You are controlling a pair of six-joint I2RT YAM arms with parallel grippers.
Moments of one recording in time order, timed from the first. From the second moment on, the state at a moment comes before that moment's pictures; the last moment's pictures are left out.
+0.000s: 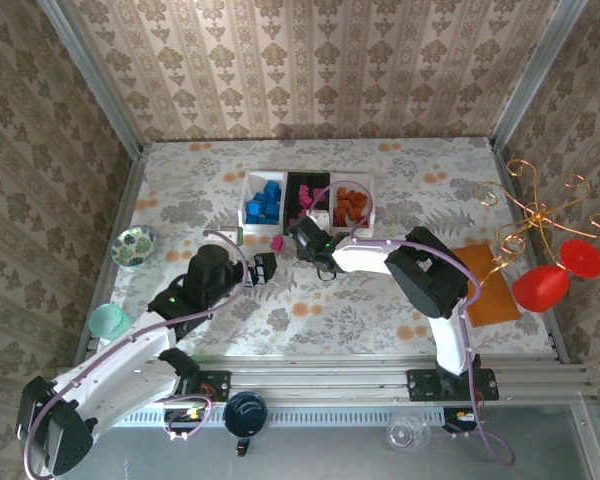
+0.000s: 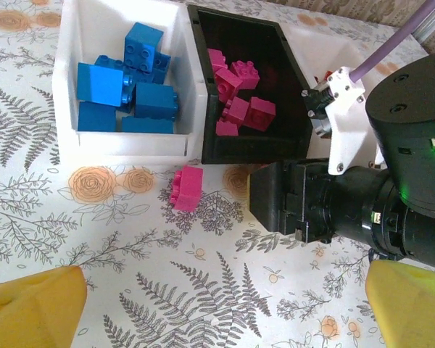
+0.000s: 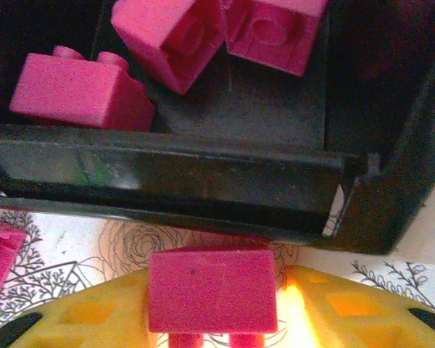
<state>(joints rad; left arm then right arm) -0.69 0.82 0.50 -0.17 -0.13 -0.46 0.77 2.03 1.23 -0.16 0.39 0.68</state>
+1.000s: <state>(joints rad) -0.67 0.84 0.46 -0.23 -0.18 -0.47 0.70 1.85 1.37 -0.18 0.28 0.57</state>
